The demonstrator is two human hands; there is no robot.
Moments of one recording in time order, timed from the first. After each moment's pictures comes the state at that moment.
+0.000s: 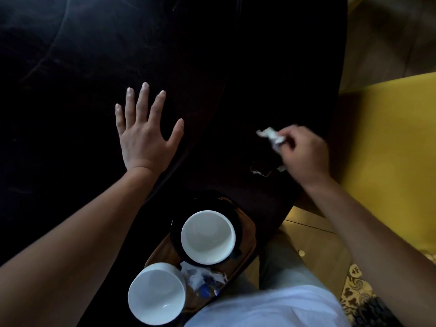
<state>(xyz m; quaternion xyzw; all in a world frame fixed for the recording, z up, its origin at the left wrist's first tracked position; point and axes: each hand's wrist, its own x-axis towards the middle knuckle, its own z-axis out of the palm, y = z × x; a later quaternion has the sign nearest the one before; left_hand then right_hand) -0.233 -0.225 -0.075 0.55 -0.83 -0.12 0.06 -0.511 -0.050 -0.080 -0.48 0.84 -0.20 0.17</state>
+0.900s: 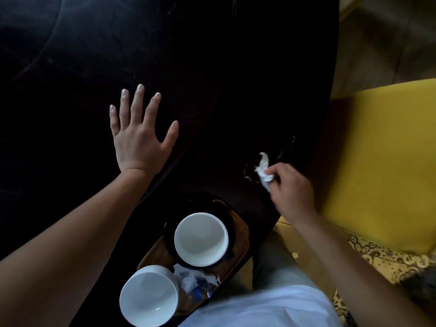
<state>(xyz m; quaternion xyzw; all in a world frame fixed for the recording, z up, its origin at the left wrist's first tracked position) -0.234 -0.226 -0.074 0.55 -0.83 -0.12 0.06 -0.474 0.007 -0.082 -0.46 0.84 -0.15 0.23</state>
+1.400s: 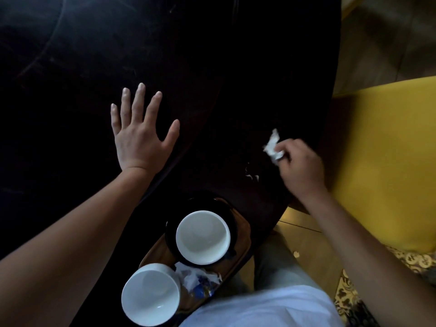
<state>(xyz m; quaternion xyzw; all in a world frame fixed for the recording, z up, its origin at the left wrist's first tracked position) -0.232 -0.225 -0.075 0.54 -0.83 -0.12 0.06 -0.508 -0.025 -0.084 -0.48 0.85 -0.15 0.18</state>
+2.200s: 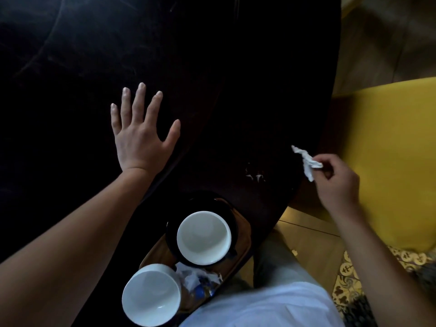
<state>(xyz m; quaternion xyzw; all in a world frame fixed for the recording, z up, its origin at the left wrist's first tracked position) -0.232 -0.224 -0.074 0.54 -0.83 -0.12 0.06 -0.537 0.033 -0.070 -0.35 0.88 -0.26 0.20</state>
